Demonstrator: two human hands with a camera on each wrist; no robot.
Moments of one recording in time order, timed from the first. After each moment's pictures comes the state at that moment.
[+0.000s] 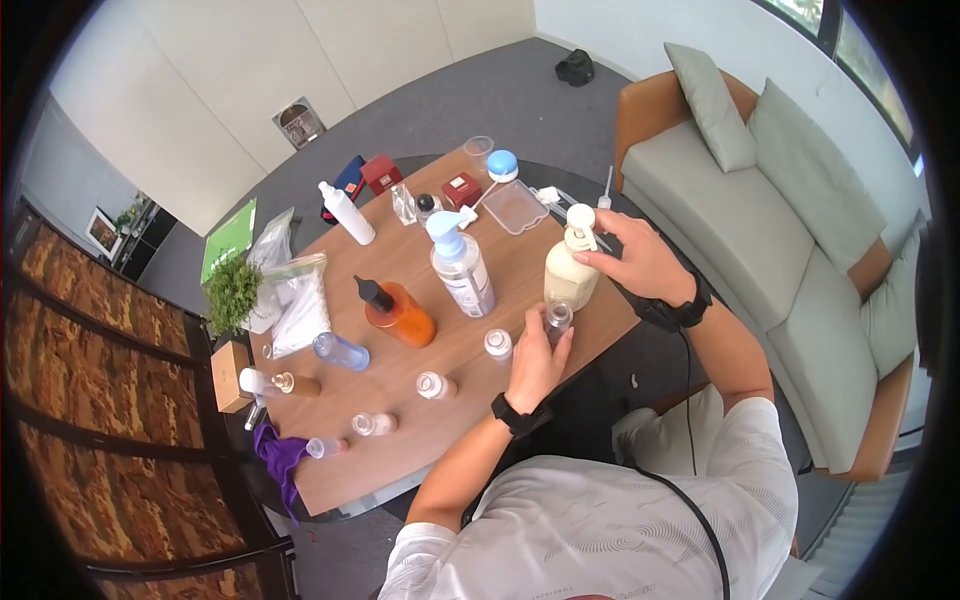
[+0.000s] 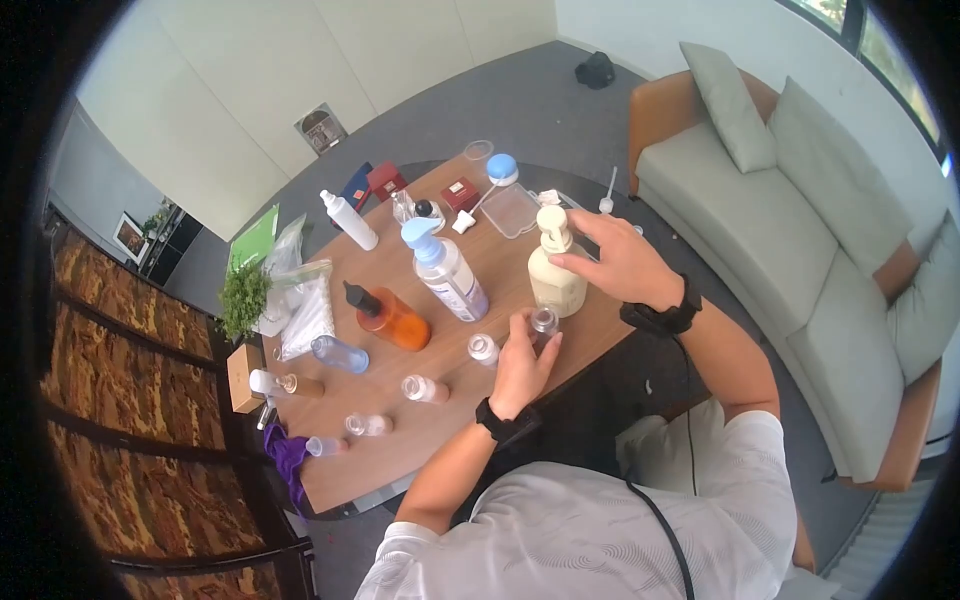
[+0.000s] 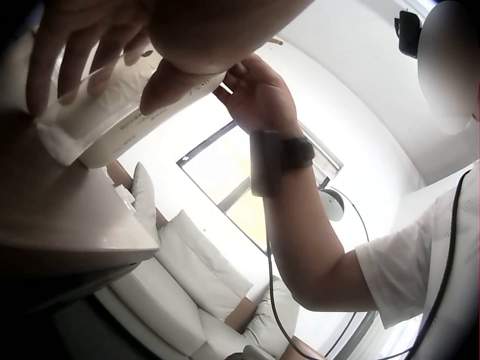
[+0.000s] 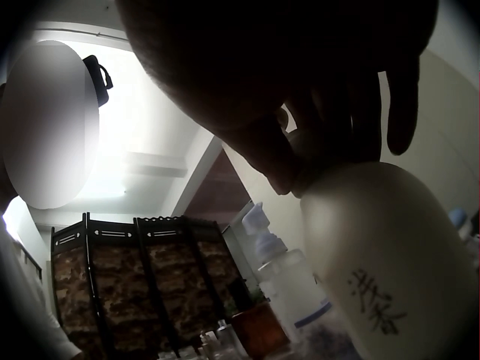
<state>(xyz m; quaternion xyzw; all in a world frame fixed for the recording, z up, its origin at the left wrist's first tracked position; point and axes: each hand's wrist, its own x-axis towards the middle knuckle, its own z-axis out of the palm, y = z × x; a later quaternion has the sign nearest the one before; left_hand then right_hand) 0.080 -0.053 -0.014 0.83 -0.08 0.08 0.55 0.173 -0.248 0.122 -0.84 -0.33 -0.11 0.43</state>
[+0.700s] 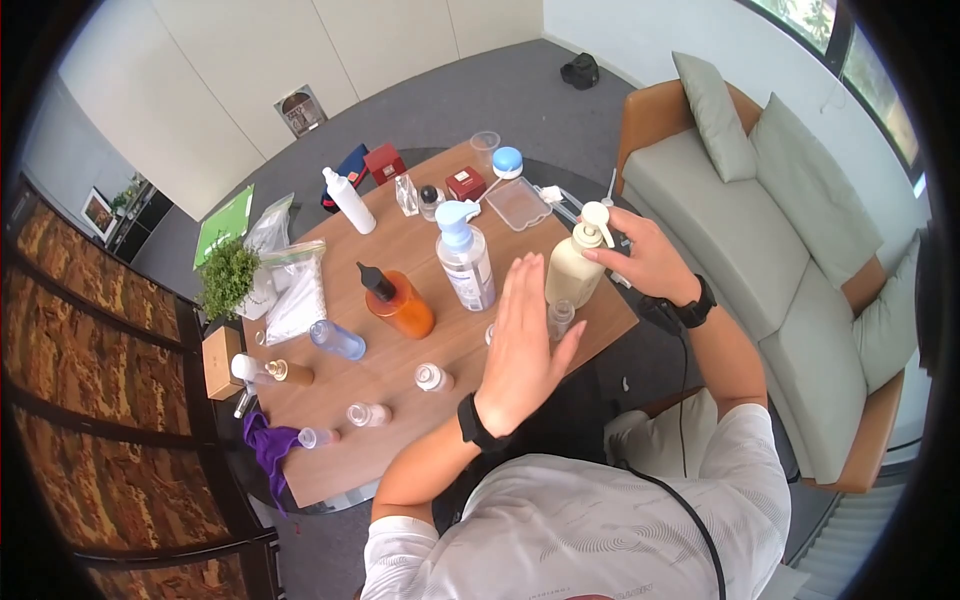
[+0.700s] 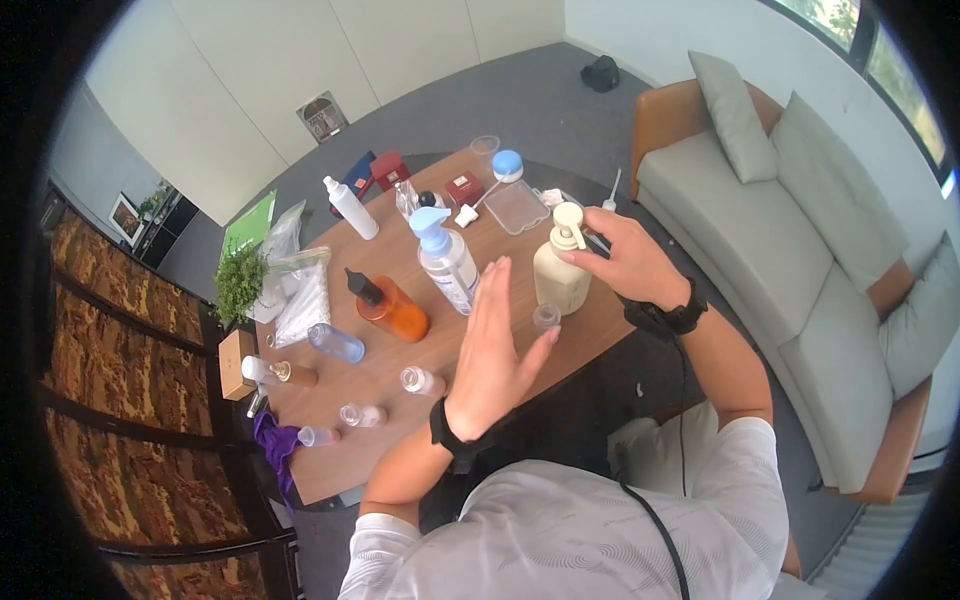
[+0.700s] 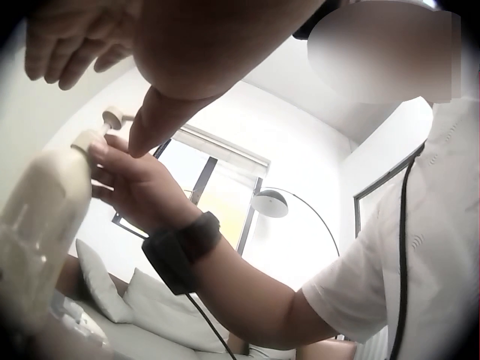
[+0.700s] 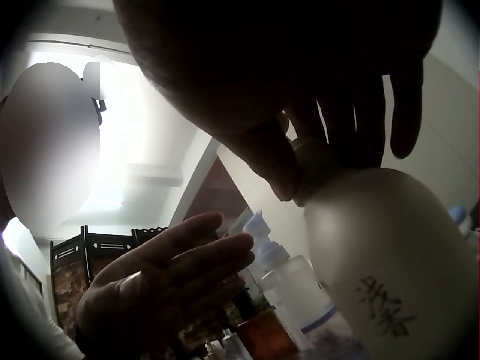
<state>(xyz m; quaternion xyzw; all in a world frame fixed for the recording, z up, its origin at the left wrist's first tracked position) 0.064 -0.026 0.099 0.87 -0.21 0.22 0.39 0.173 -0.251 0.127 -0.85 -0.31 -0.05 0.43</state>
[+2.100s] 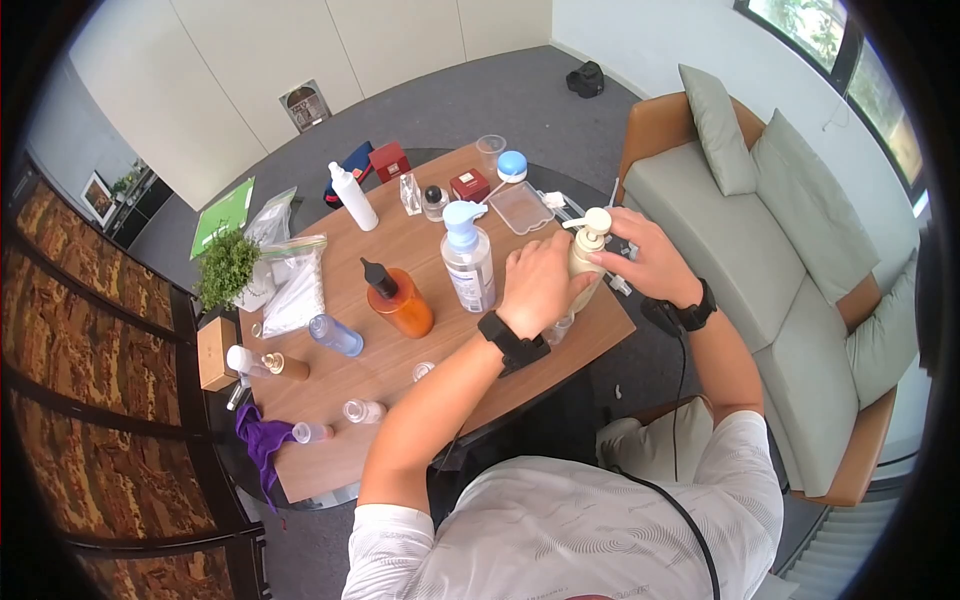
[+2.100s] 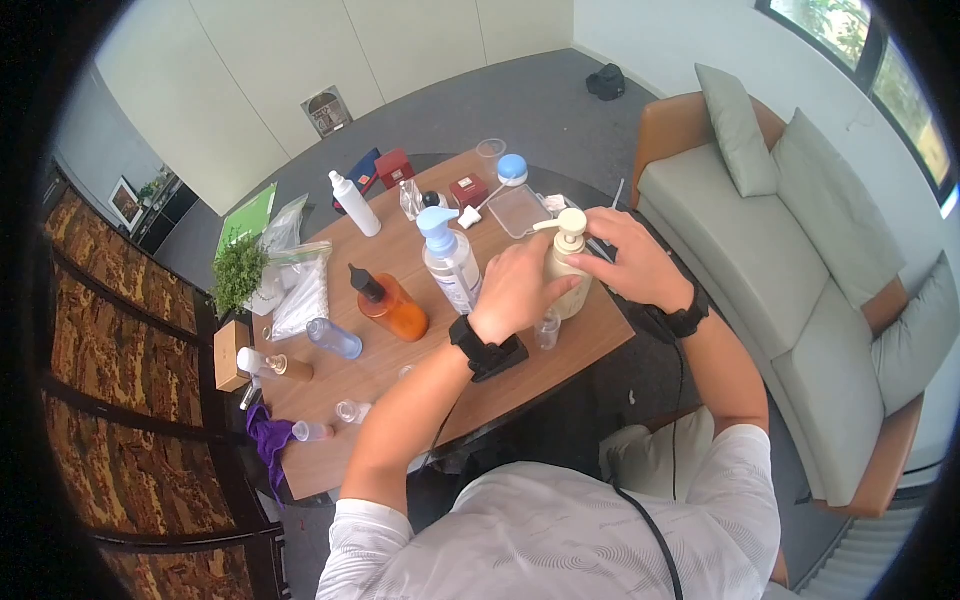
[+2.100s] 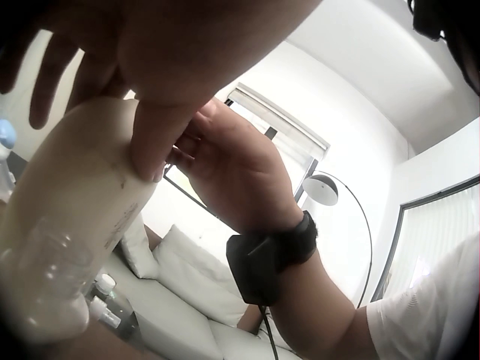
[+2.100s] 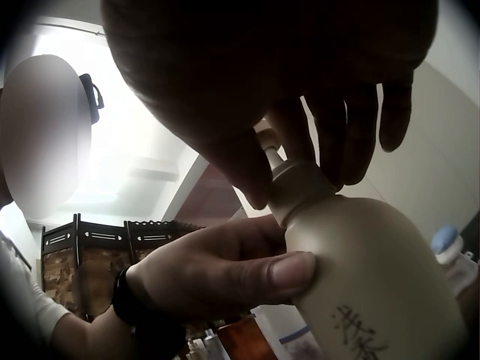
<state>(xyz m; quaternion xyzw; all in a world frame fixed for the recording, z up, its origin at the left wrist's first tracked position) 0.155 -0.042 0.098 0.92 -0.18 0.04 0.35 0.179 -0.253 0.132 -0.83 -0.39 -0.13 0.37</state>
